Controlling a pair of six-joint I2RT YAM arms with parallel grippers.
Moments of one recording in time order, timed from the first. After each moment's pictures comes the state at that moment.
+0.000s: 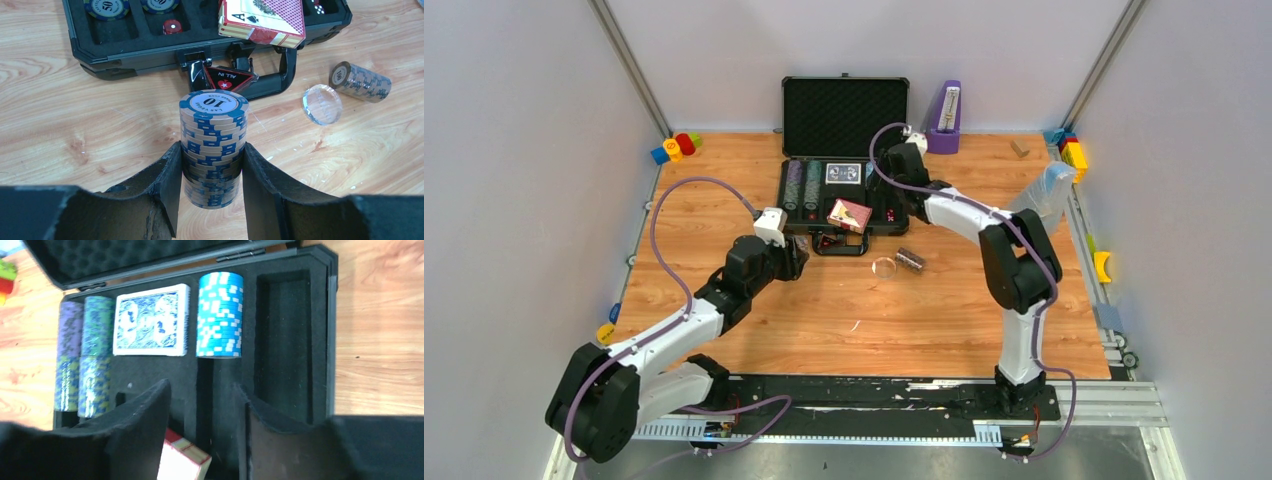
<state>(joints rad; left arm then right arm) -0.52 1.05 0.43 0.22 -0.03 -0.29 0.49 2.03 1.45 0.02 0.16 0.64</state>
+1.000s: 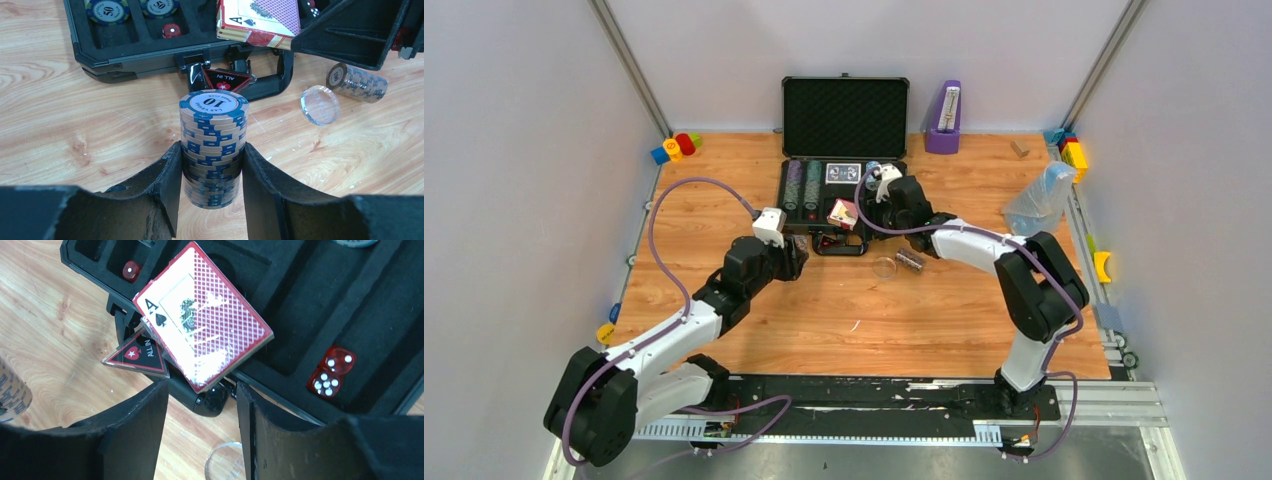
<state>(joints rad) -0.52 1.02 0.43 0.22 -0.03 -0.28 0.59 1.77 1.08 0.09 -0.15 0.30</state>
